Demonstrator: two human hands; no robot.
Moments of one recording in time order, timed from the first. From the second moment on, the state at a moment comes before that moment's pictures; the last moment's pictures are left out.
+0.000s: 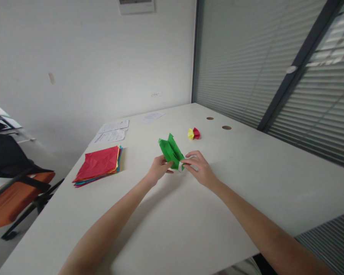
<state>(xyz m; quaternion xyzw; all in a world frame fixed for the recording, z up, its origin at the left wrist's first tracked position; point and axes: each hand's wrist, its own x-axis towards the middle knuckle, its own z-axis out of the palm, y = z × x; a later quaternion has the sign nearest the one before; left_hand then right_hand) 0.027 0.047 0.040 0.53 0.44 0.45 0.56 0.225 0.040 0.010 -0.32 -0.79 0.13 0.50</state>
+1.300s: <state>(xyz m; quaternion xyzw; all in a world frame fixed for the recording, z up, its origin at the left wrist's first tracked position) 0.042 0.036 0.045 0.53 0.44 0.48 0.54 0.222 0.032 0.018 -0.31 -0.83 -0.06 0.46</state>
